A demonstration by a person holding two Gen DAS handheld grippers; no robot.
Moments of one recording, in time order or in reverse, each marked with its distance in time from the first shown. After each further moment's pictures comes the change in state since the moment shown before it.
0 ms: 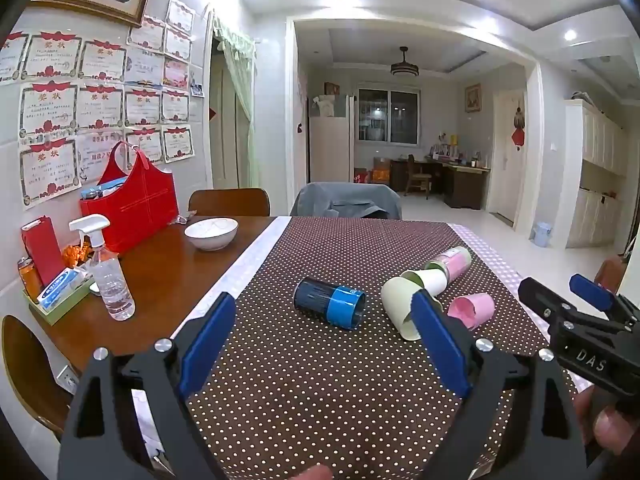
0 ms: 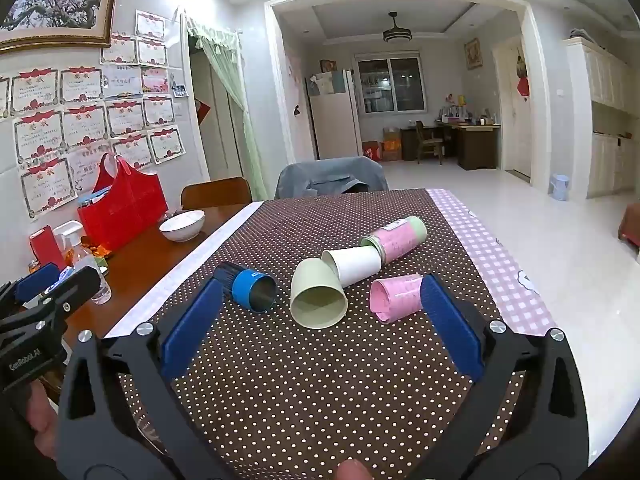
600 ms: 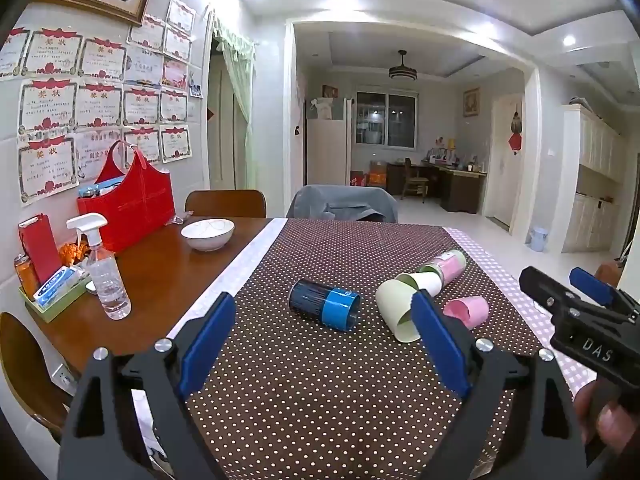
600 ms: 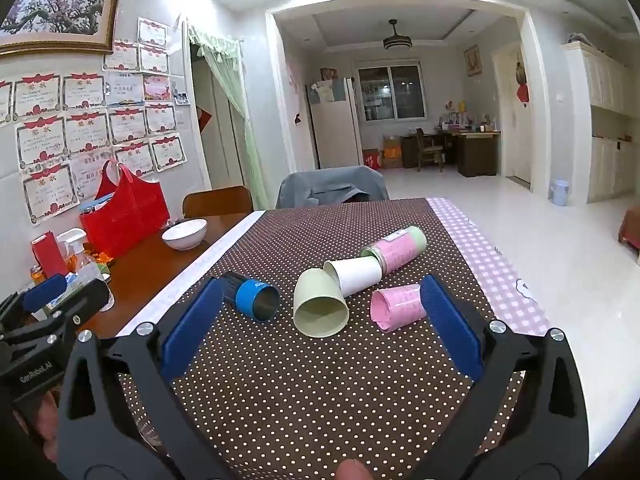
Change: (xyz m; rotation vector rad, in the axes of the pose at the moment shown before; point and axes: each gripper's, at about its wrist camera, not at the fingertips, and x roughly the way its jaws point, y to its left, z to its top) left arm -0.005 -0.003 -0.001 -0.008 -0.018 -0.014; right arm -0.013 0.001 0.011 -0.003 -0.024 0.002
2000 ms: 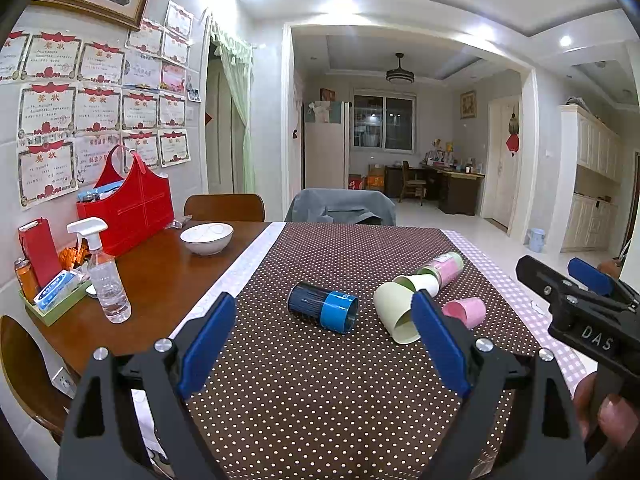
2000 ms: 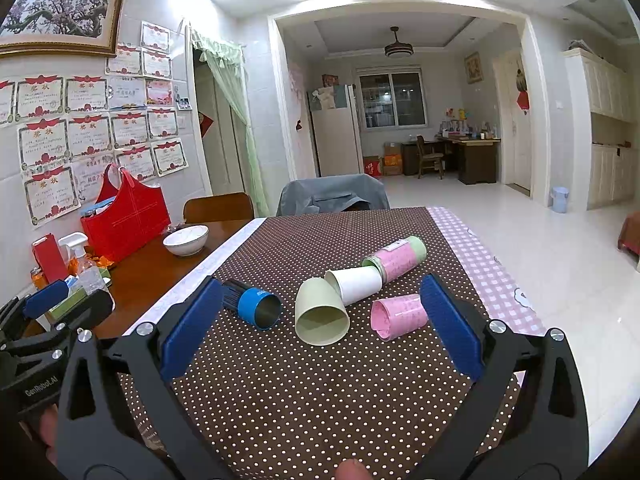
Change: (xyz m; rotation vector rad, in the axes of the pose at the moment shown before) left arm -0.006 -0.001 0.005 0.003 -0.009 -0.005; right arm -0.001 0.004 -0.002 -0.005 -0.024 -0.001
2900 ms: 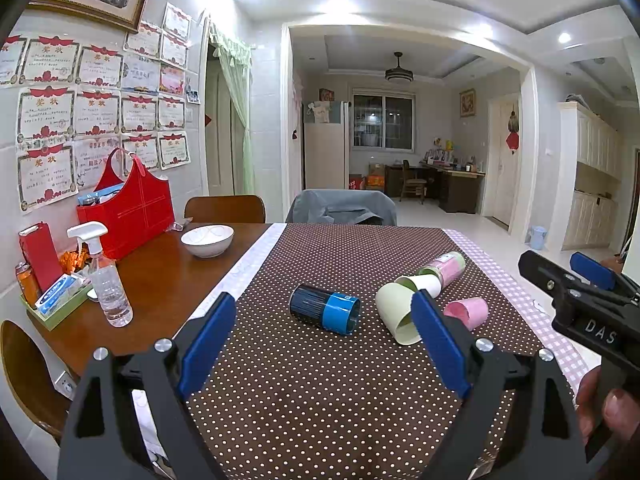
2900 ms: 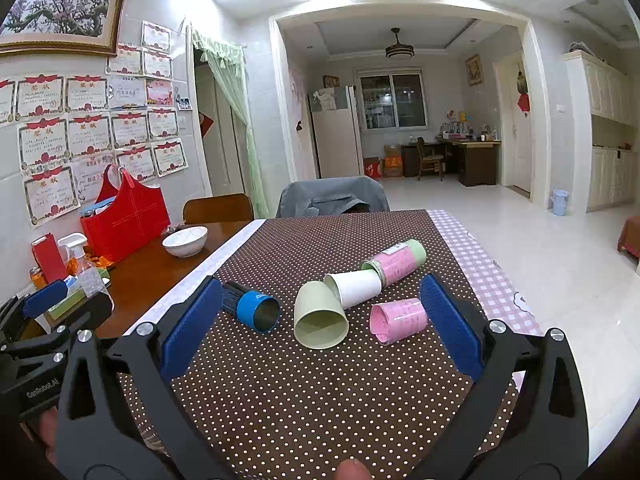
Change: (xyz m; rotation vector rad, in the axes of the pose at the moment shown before) left arm 0.002 0.000 0.004 0.006 0.000 0.001; right arm 0.002 -0.001 0.006 -0.008 -0.003 -0.002
